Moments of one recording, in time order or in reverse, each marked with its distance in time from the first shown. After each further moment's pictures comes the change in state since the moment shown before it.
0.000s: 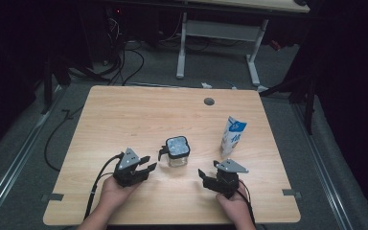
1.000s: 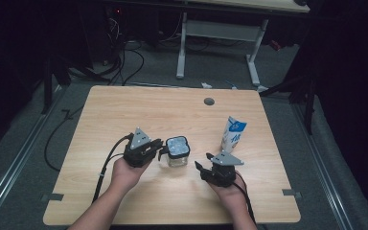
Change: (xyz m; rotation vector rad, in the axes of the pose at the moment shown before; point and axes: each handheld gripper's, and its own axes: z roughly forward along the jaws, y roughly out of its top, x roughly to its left) left arm -0.003 0.058 0.022 -0.041 0.059 0.002; right arm 0.006 0.035 0.003 -0.040 0.031 -0.126
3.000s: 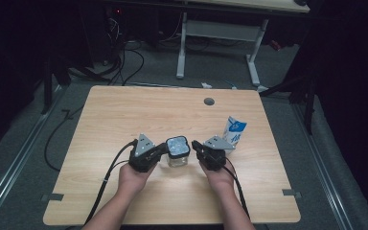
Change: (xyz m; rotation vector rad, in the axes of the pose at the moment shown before) left arm -0.015 -0.014 0.007 -0.054 0.005 -0.015; right arm -0.005 0.030 0.037 -0.074 -0.003 0.062
